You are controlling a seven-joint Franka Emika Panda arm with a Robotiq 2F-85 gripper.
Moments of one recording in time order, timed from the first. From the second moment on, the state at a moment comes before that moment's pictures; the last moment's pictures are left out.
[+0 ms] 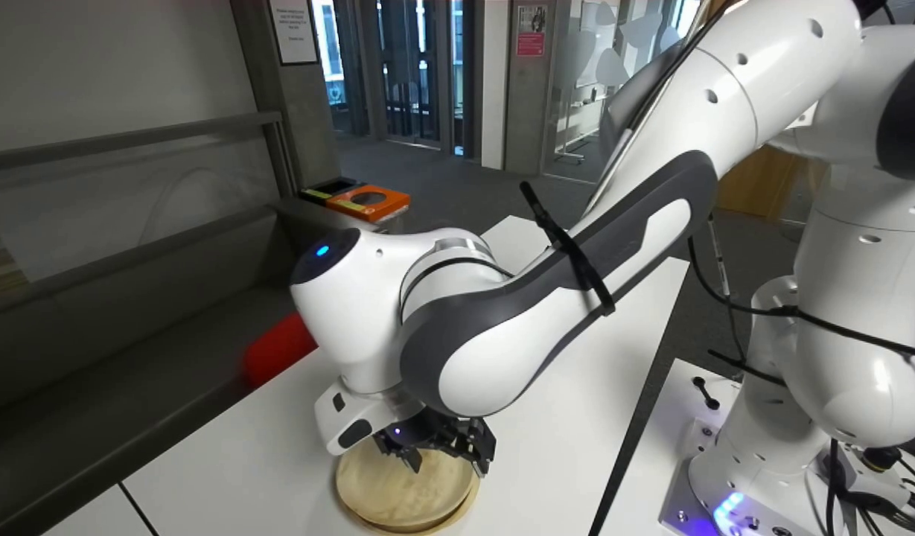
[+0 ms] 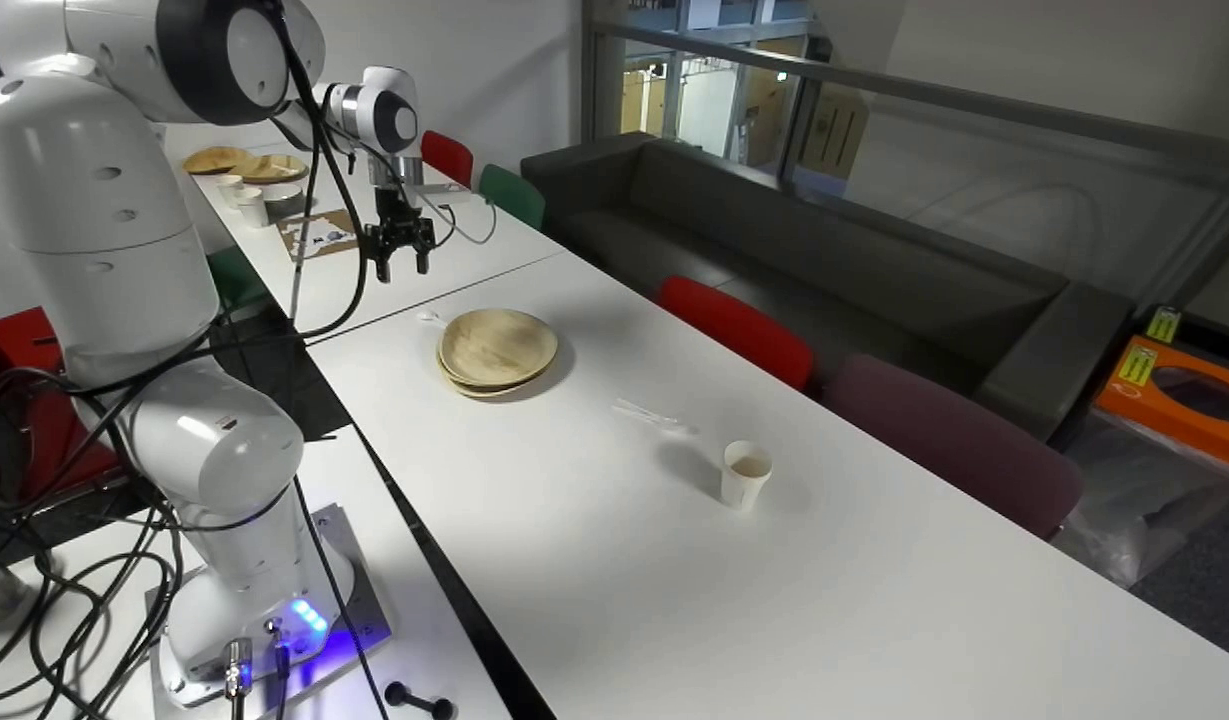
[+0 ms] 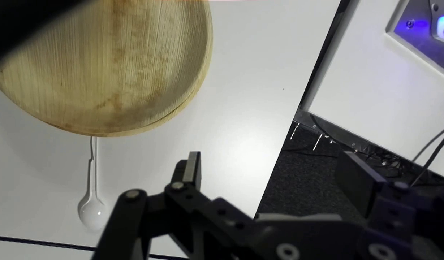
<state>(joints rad) 0.41 0.12 0.43 -2.05 -0.05 1.90 -1.15</state>
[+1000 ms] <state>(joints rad) 0.51 0.57 0.44 -1.71 -0.28 2.06 -1.28</state>
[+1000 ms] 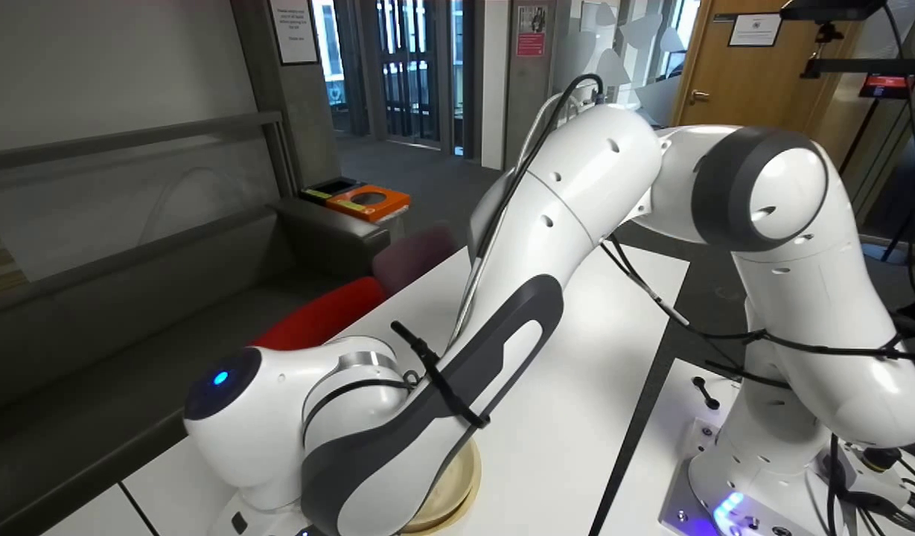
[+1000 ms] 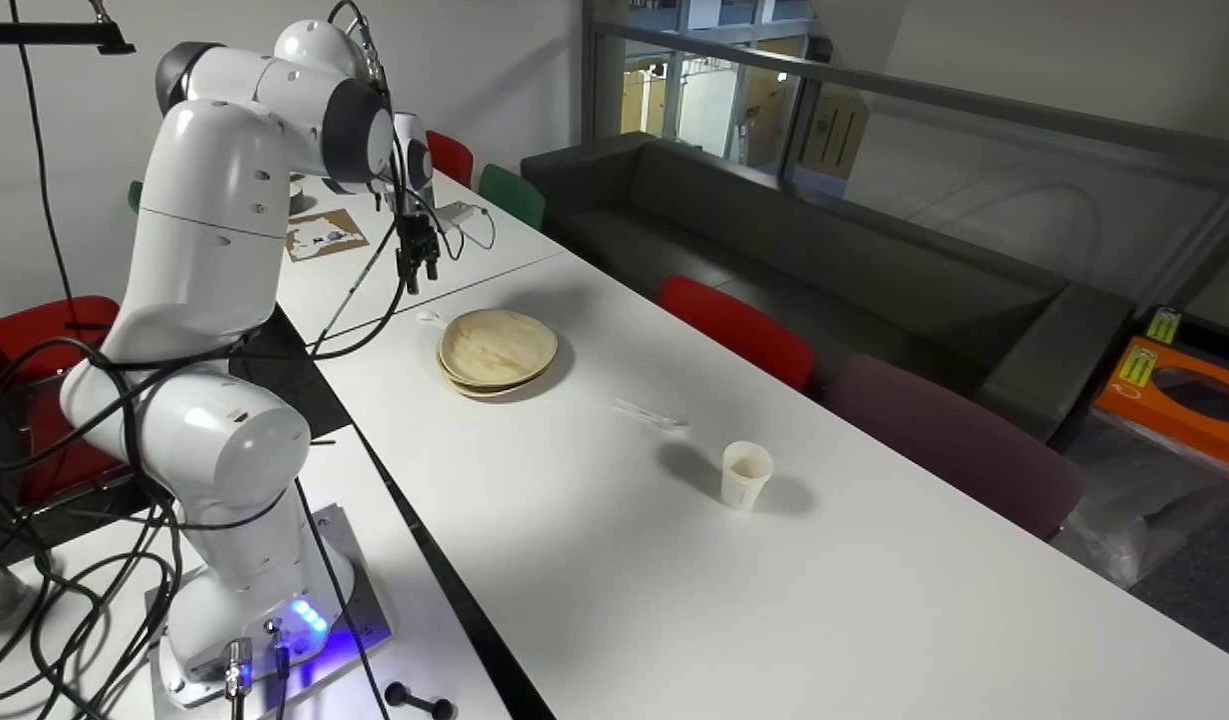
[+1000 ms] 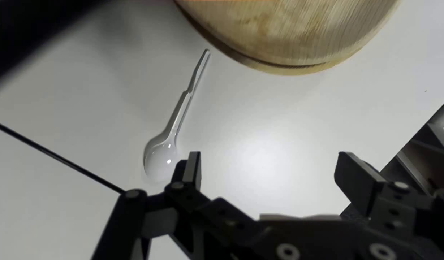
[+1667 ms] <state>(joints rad) 0.54 0.63 0.44 -1.65 -0.28 2.06 -1.29</state>
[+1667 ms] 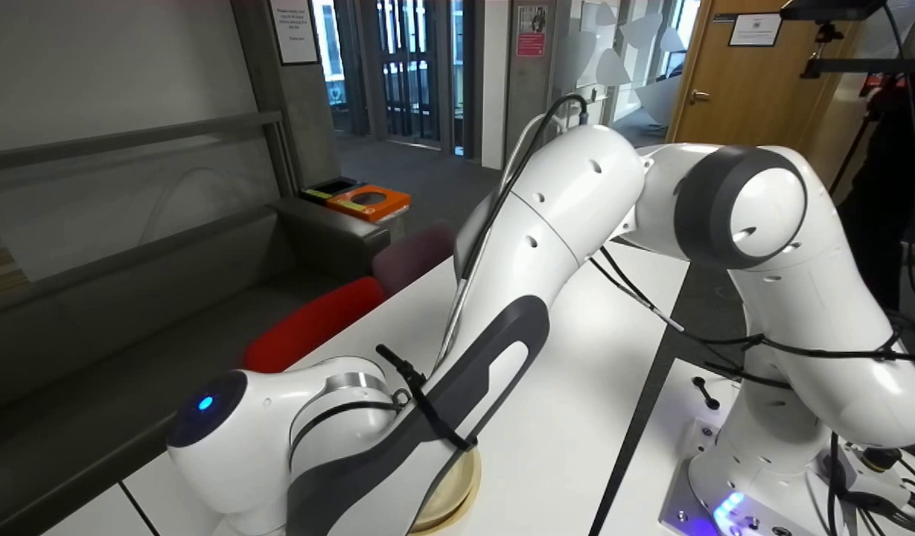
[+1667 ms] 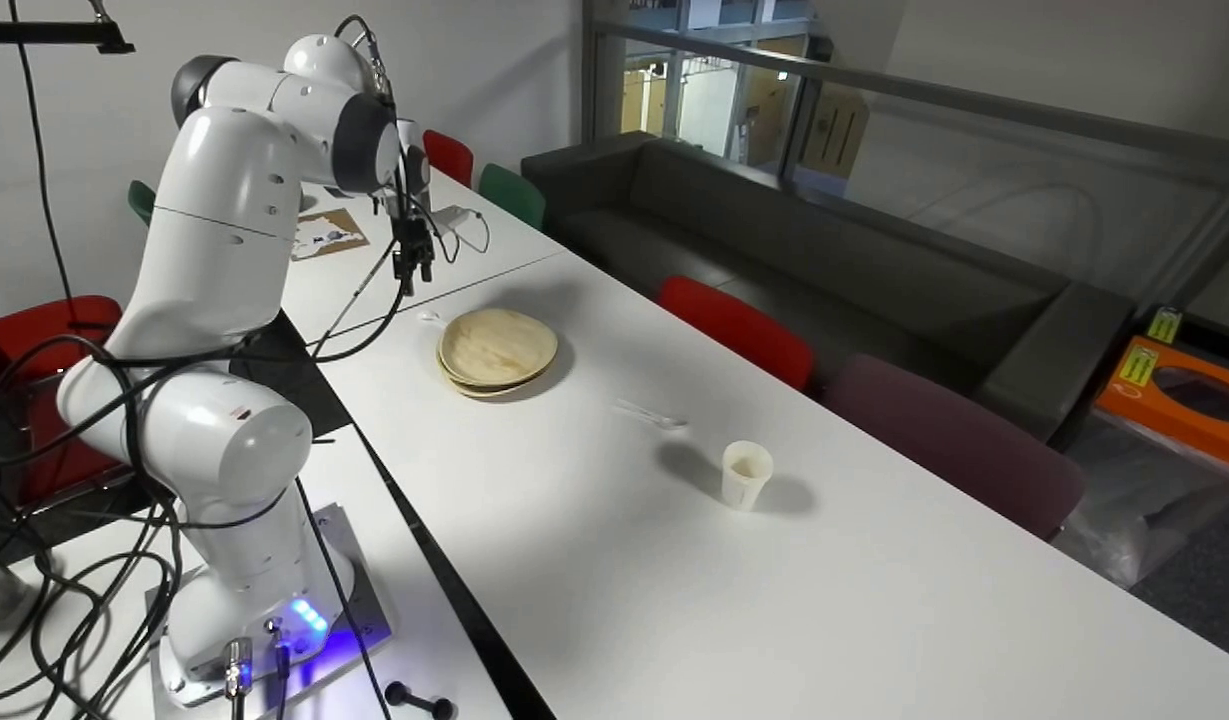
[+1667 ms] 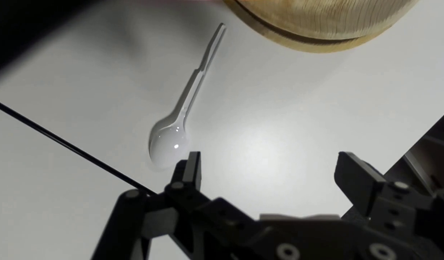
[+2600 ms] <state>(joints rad) 0.62 0.84 0.35 -1.57 -0.37 2.30 -1.16</state>
